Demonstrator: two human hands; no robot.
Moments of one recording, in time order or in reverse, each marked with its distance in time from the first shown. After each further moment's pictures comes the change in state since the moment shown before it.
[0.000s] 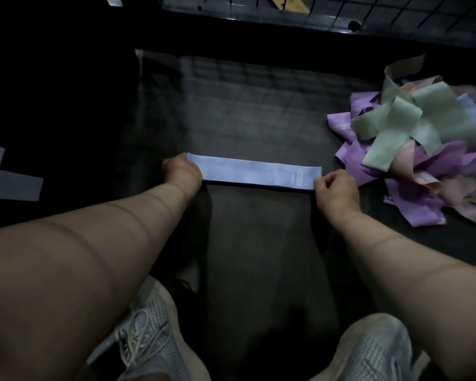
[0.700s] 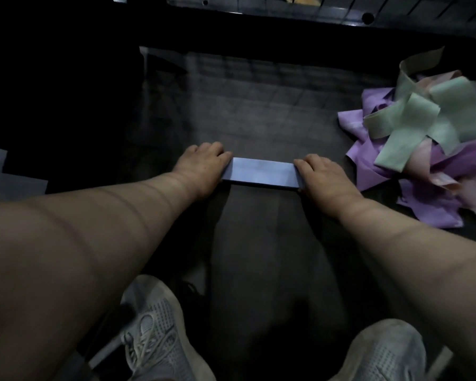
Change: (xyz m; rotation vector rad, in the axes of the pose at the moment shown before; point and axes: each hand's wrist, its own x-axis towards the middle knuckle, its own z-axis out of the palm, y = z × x) left_hand 0.011 0.018 -0.009 1.028 -0.191 0.858; right_hand 0.013 -0.031 0.006 -0.745 -0.321 -0.750
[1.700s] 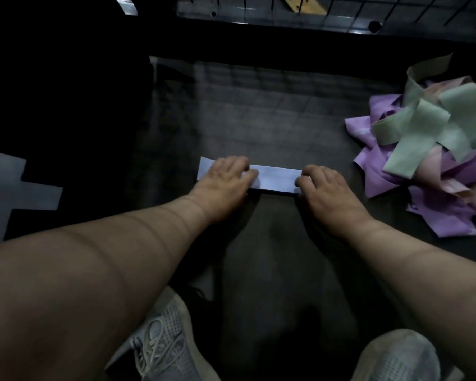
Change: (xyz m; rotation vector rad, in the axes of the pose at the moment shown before) left_hand -0.009 0.028 0.020 -0.013 0.313 0.217; right_hand -0.017 -0.004 0.019 -0.088 0.261 -0.136
